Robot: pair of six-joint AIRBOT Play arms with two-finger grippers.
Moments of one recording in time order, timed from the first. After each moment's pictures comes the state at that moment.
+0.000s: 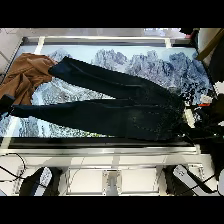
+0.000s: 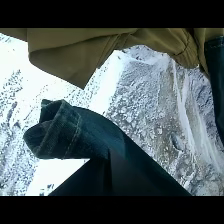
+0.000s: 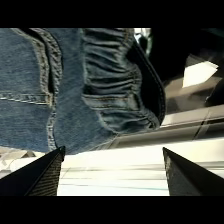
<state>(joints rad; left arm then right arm) 0.55 -0.79 0.78 1.39 -0.75 -1.85 -0.74 -1.05 0.58 -1.11 1.35 1.21</state>
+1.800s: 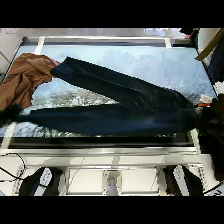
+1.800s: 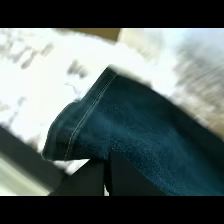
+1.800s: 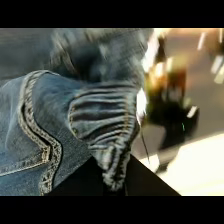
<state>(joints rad) 0.51 -0.77 0.73 1.60 -0.96 -1.79 -0.74 -0.75 0.66 -1.26 1.21 1.26</state>
